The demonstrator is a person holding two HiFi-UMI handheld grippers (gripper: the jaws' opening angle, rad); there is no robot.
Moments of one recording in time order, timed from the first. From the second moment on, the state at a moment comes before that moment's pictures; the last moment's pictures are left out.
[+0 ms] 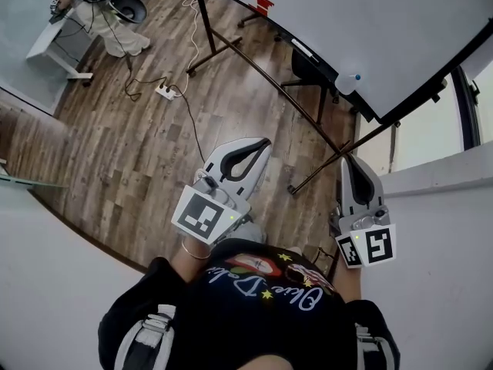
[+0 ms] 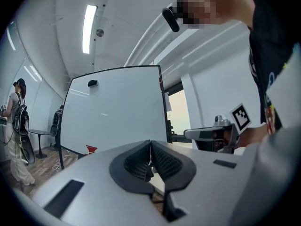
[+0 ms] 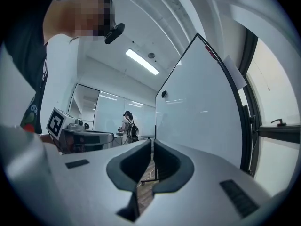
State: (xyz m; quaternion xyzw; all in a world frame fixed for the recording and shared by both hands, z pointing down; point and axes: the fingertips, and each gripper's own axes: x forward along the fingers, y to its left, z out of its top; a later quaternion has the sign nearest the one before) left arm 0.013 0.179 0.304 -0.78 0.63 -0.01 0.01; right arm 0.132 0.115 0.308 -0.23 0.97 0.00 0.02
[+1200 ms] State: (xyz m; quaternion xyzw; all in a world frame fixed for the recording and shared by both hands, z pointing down) left arm -0.066 0.100 0.314 -0.79 0.61 -0.02 0.01; right arm 0.069 0.034 0.316 -0.27 0.96 0.00 0.02
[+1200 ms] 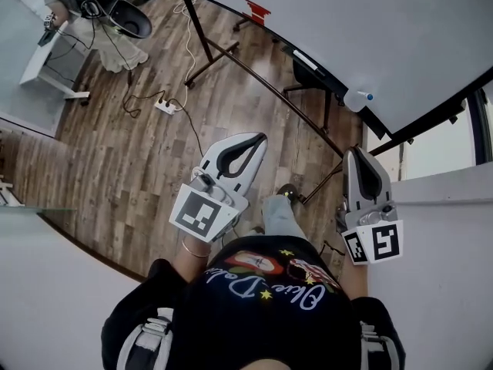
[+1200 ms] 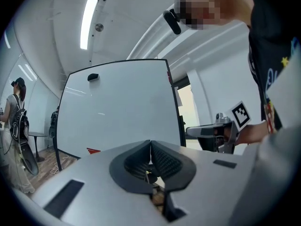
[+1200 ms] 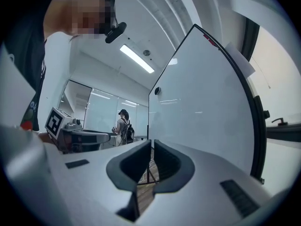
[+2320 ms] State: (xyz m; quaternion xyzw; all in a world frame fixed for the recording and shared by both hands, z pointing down) left arm -0.061 -0.107 0.330 -0.85 0.52 -0.03 0.02; right arm 0.090 -0.136 0.343 -0.39 0.92 0.00 -0.01
